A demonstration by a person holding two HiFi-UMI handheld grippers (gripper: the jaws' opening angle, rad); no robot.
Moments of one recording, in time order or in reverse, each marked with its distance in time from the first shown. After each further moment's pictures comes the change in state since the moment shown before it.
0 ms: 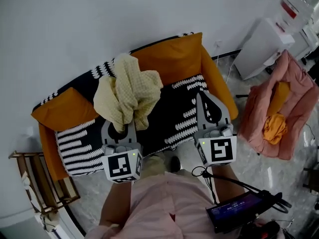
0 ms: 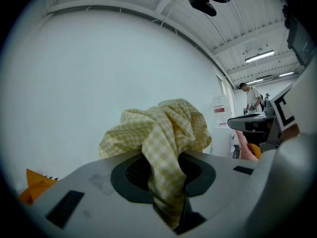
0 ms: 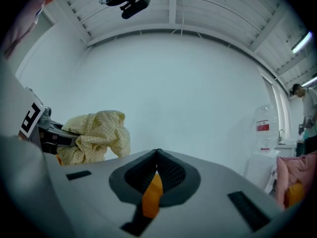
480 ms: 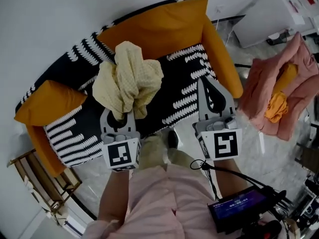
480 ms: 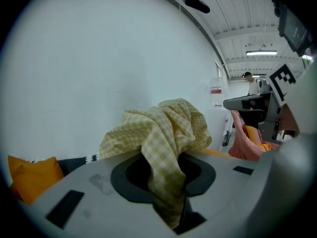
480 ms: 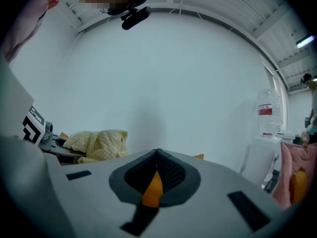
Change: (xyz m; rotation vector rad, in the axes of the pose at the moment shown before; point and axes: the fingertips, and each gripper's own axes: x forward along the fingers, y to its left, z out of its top) left arm 0.083 0.014 -0.124 -0.029 0.217 -0.122; right arm 0.073 0.005 -0.078 0.026 0.163 -0.019
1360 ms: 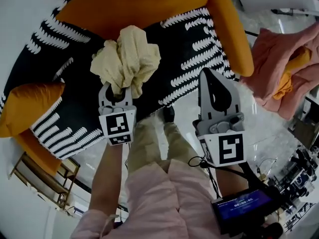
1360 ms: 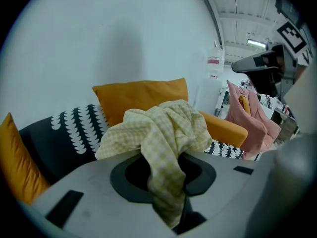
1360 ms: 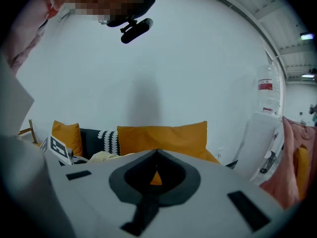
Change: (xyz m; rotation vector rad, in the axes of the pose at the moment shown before) left arm 0.124 -0.005 -0.191 0.004 0.321 -0.184; right arm 0.057 0.005 -0.124 0.080 0.240 -0.032
